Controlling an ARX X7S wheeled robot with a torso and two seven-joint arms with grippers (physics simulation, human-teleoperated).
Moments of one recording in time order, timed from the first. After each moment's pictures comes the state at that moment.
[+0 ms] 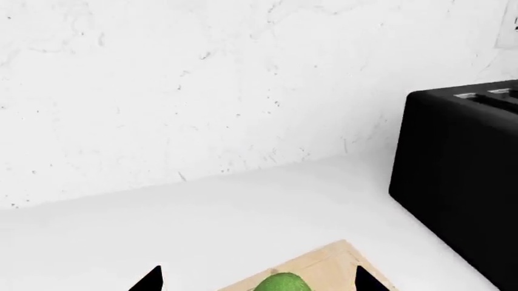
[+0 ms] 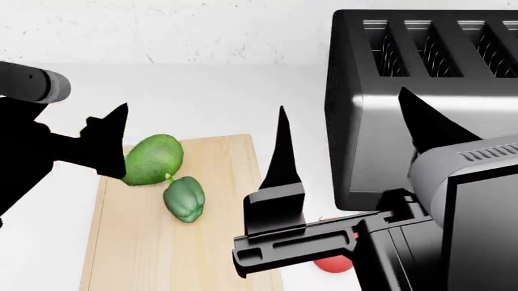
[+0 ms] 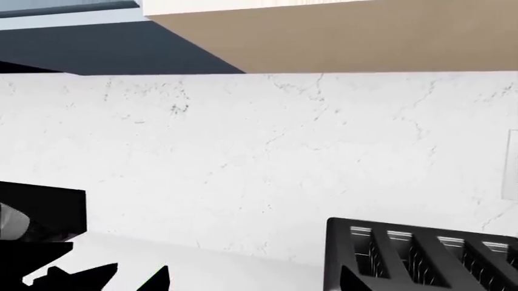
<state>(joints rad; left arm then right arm) -0.97 -0.60 0.47 0.21 -1.12 -0.84 -0.48 0.91 0.94 -0.39 -0.95 1.57 0.58 1.04</state>
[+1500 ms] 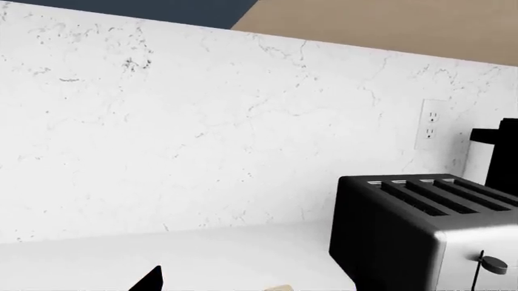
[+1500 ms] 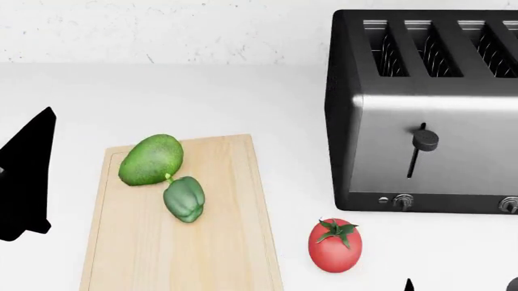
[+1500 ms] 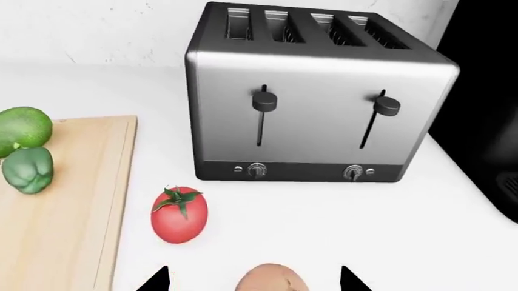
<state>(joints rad) -0.76 -0.81 0.11 0.81 -1.64 -0.77 -0.90 0.33 1.24 0.14 -1.03 2.19 0.67 1.40</state>
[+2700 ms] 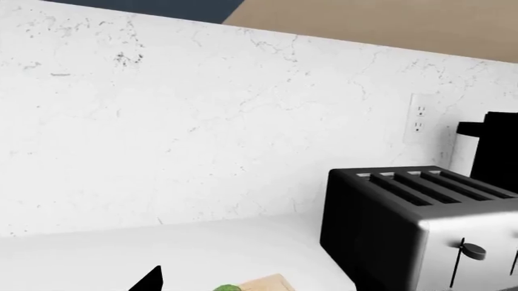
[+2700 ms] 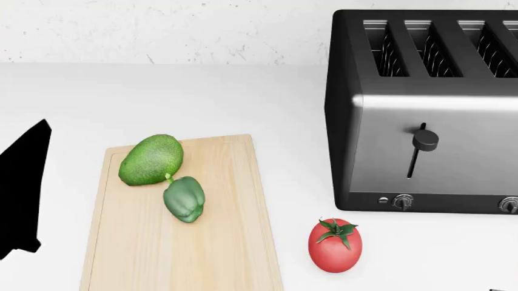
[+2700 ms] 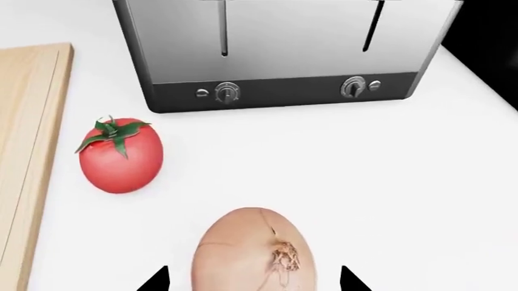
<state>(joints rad) -0.76 -0.87 0.10 0.85 -1.74 -0.75 -0.93 0.09 0.96 0.16 -0.84 1.86 0.88 1.27</state>
